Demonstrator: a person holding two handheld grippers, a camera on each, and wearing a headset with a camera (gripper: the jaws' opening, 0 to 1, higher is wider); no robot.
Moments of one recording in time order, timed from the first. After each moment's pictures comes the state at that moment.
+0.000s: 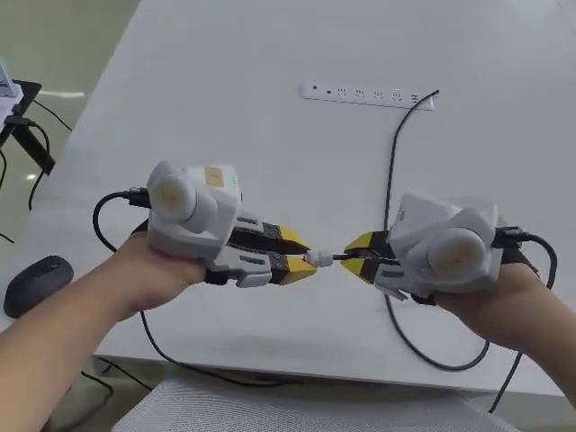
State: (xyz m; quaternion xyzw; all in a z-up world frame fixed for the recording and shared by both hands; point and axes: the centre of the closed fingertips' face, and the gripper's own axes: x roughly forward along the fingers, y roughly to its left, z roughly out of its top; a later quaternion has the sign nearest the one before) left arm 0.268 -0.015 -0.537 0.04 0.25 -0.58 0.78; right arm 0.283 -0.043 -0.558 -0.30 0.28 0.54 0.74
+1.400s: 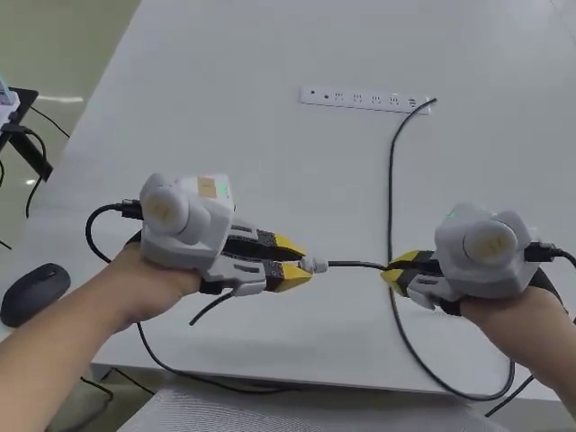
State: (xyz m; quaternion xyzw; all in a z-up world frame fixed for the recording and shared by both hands) left arm 0.268 -0.011 -0.538 0.04 0.25 -0.57 0.78; right arm 0.298 -0.104 -0.588 -0.20 0.37 0.43 0.80
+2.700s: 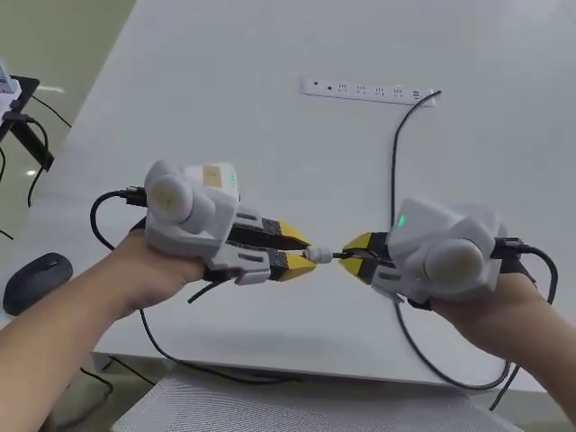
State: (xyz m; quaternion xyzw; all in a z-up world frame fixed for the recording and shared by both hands) left arm 0.269 -0.010 -0.536 0.05 0.23 -0.58 0.78; right arm 0.282 -0.042 -0.559 -0.29 0.28 0.52 0.75
